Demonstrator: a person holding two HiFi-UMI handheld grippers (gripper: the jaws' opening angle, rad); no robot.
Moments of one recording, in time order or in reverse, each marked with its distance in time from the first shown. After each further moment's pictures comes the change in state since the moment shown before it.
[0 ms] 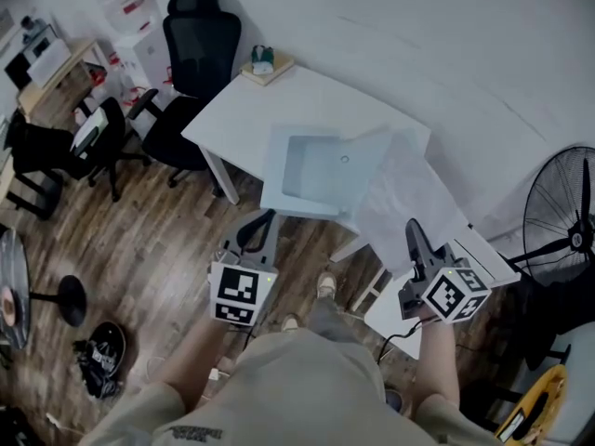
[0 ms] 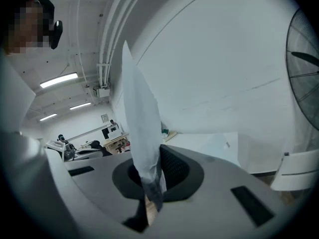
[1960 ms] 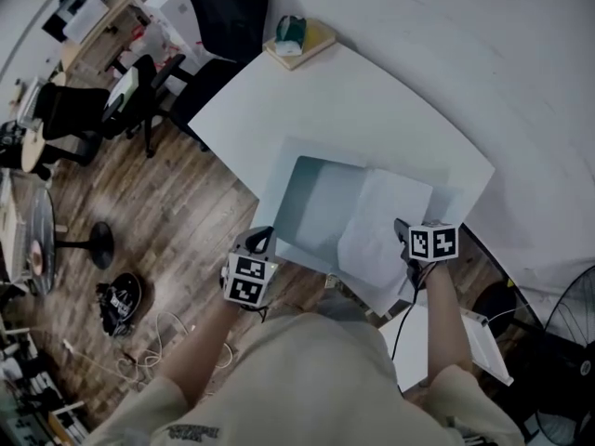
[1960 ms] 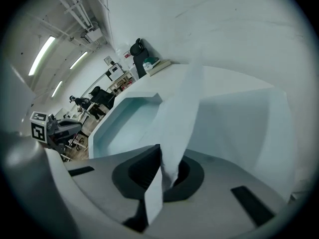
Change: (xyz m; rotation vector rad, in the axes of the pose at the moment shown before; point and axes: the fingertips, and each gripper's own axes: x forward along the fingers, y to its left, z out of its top) left arm 0.229 0.039 -0.178 -0.171 0.594 0.182; right arm 0.306 -0.261 -0.144 -0.075 0.830 0.152
